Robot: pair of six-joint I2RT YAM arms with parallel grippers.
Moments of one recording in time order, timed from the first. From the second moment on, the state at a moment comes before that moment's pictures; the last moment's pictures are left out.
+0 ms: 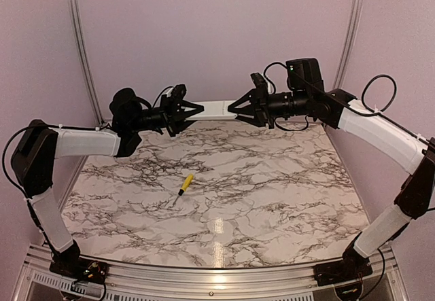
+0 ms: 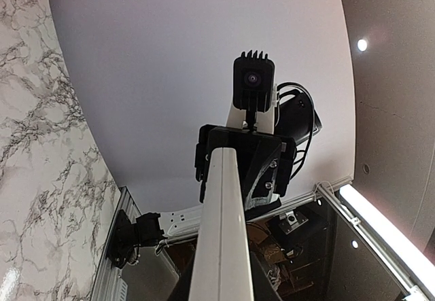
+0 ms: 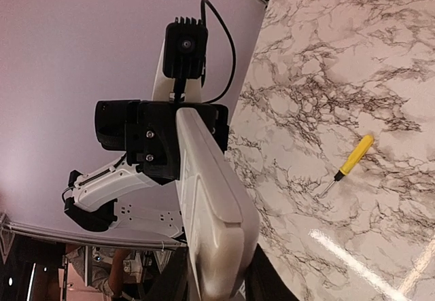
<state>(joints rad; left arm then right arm) -0.55 1.78 1.16 0.98 1.00 -1.61 0.64 1.54 1.52 -0.38 -0.64 0.91</state>
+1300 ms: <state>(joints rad) -0.46 1.75 1.13 0.78 1.06 -1.46 0.64 1.53 1.54 -0.46 -0.58 0.89</state>
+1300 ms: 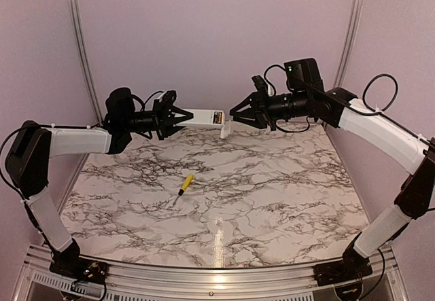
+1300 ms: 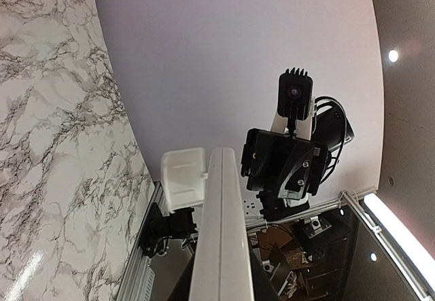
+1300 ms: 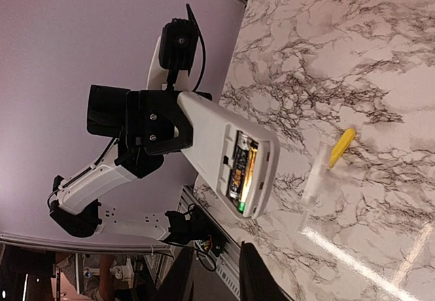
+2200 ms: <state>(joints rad) -0.47 1.62 1.08 0.15 0.95 -0.95 0.65 1.59 1.57 -0.55 -0.51 0.80</state>
